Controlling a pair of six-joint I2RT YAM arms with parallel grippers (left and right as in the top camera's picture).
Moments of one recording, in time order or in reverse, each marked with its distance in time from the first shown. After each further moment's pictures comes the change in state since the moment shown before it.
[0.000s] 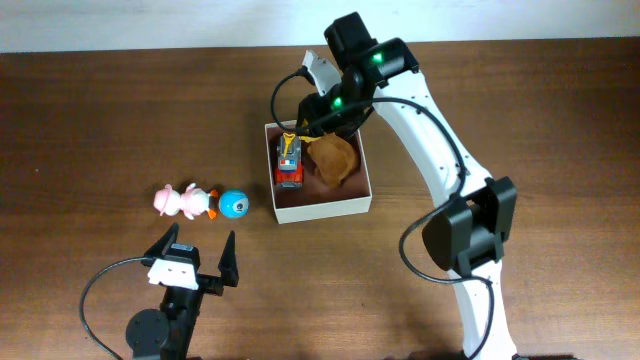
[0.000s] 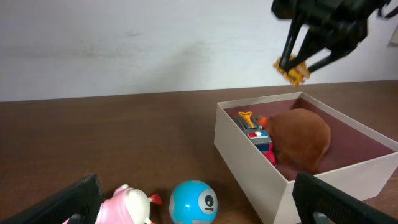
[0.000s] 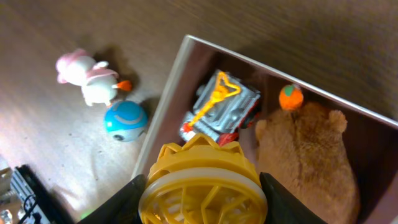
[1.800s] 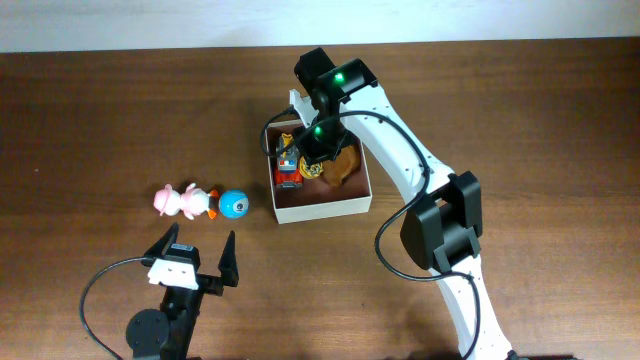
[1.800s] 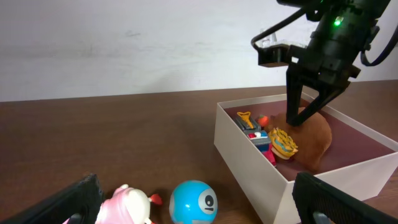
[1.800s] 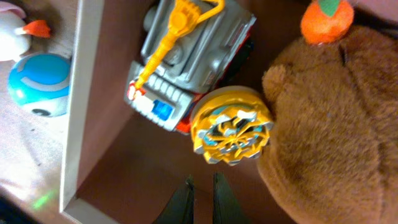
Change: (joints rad) left arm 0.000 0.000 0.000 0.000 0.000 0.000; right arm 0.092 0.094 0.000 -0.120 0.190 0.019
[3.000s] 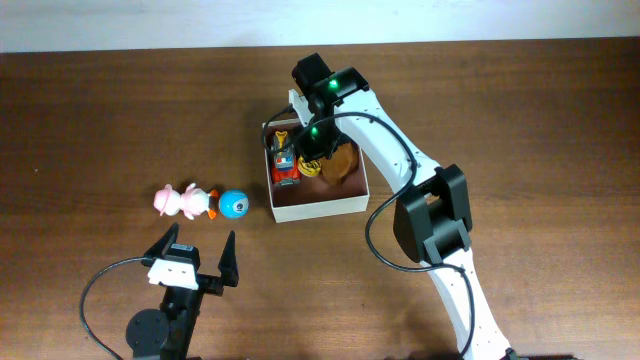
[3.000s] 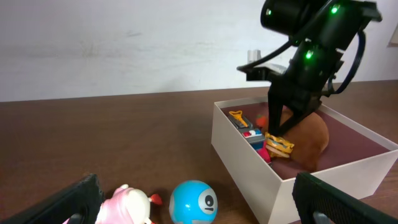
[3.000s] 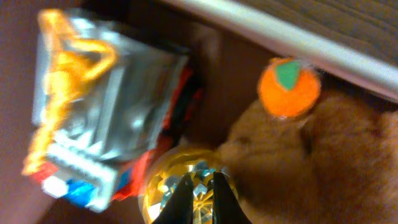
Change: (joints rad) left arm 0.000 0.000 0.000 0.000 0.000 0.000; right arm -0.013 0.094 0.000 0.140 0.053 0.004
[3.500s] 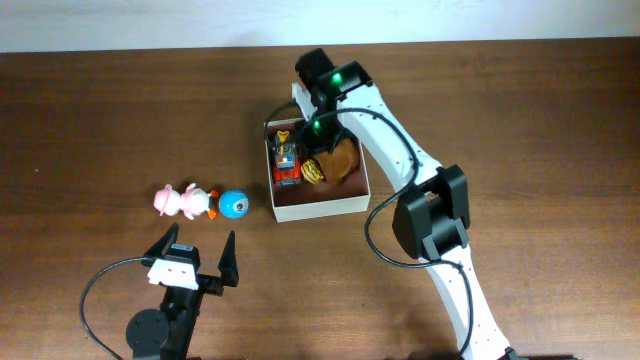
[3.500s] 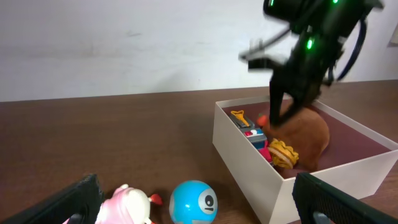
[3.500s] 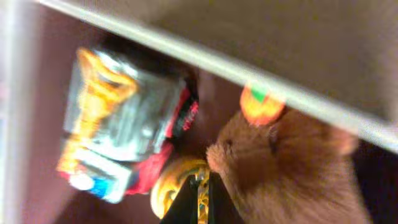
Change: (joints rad) left arm 0.000 0.000 0.000 0.000 0.000 0.000; right arm -0.017 0.032 0.133 -0.070 0.006 0.002
